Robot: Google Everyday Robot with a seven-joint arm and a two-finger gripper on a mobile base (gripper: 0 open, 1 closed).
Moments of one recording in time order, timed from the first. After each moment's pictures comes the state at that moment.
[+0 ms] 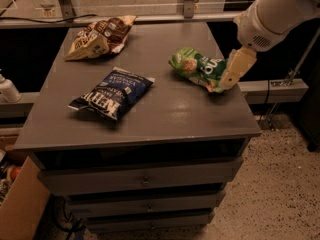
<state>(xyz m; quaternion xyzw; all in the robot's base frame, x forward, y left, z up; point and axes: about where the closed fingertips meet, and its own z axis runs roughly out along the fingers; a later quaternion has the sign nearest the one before) 0.610 -0.184 0.935 -0.58 0.76 -0.06 0.29</state>
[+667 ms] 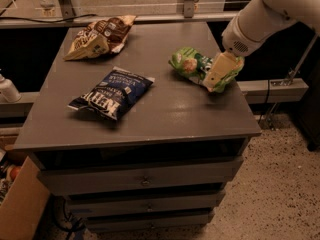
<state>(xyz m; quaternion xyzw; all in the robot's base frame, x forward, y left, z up) 0.654 -0.168 0.894 -0.54 0.79 -0.02 0.29</state>
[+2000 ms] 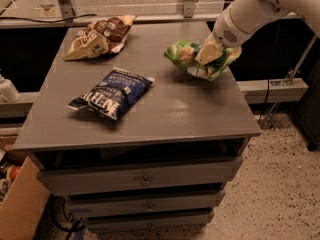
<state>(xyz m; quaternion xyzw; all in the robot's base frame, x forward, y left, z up) 0.670 -0.139 0.908 -0.51 0.80 0.03 0.31</state>
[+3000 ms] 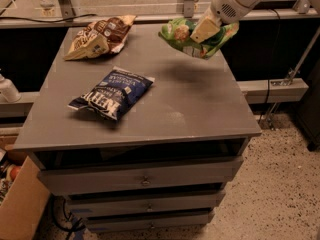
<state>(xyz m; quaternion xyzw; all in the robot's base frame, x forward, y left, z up) 0.696 -0.128 0.966 -0.52 0.78 0.01 0.36</state>
